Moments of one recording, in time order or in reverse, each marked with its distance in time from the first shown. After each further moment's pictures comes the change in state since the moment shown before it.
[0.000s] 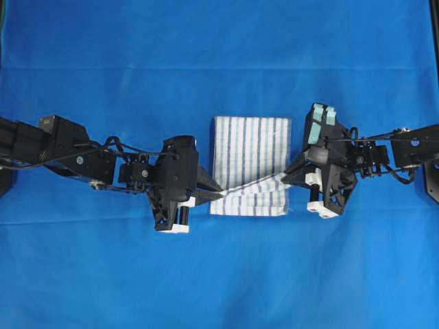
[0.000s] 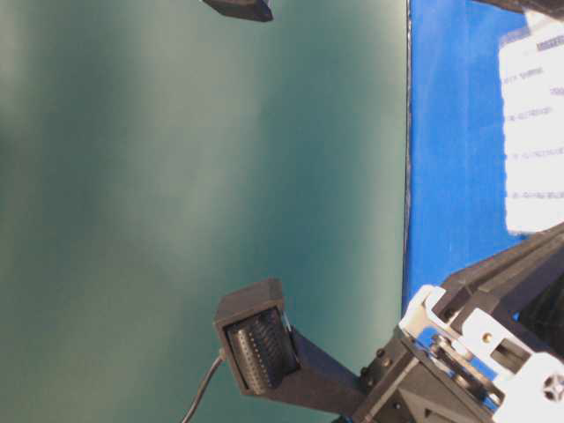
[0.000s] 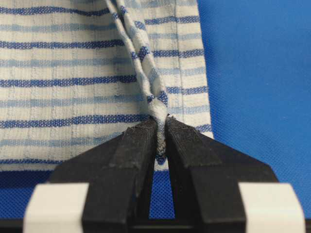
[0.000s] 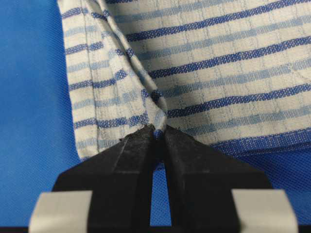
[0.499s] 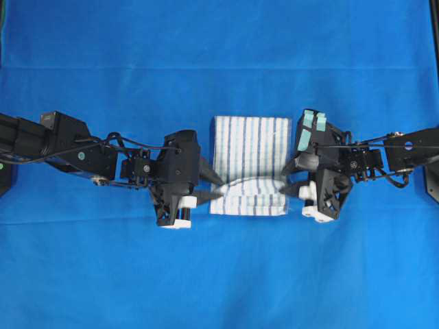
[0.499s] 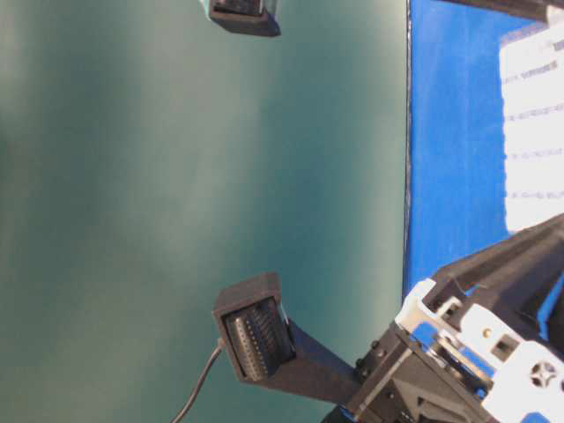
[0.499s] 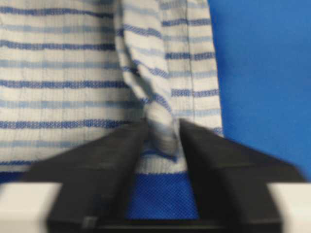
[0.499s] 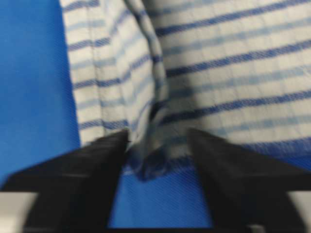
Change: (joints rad) left arm 0.020 -0.003 -0.008 0.000 0.012 0.002; right arm 0.029 0.023 -0.040 0.003 0.009 0.000
